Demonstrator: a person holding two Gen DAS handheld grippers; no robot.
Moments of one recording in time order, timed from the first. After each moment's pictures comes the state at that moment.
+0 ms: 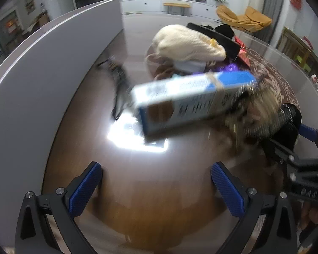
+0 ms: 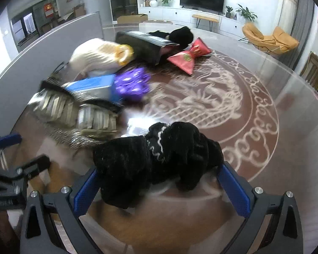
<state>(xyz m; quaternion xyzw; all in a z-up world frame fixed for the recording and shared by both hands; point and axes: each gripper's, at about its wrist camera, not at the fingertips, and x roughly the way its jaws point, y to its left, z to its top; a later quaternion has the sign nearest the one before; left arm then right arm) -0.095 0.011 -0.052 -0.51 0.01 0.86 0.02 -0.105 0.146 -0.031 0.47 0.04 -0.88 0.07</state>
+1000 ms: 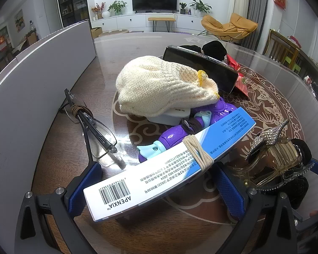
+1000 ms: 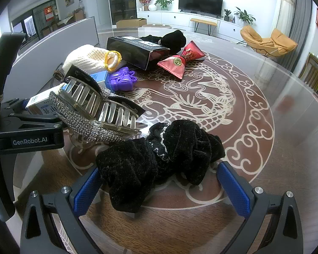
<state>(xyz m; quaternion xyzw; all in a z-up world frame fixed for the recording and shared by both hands) -0.150 0.038 -0.053 -0.46 0.03 0.89 0.06 -0.113 0.154 -0.029 0.46 0.04 -0.89 0.07</state>
